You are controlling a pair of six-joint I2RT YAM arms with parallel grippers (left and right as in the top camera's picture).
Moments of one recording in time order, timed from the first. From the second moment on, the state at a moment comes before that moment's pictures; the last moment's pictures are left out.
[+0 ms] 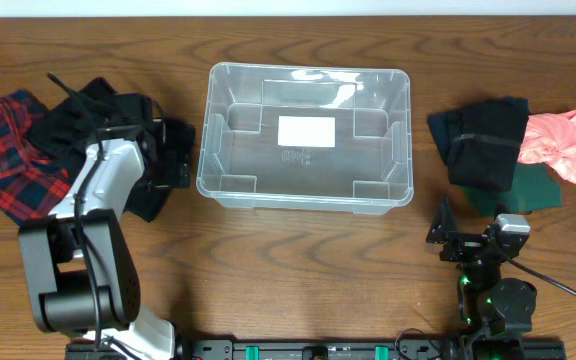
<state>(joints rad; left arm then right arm) 0.10 1.78 1.11 -0.71 -0.12 0.04 0.01 0.01 0.01 -0.07 0.04 0.20</state>
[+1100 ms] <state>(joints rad) 0.08 1.79 1.48 -1.02 -0.26 -0.20 0.01 0.01 0.01 -0.07 0.04 0.20</state>
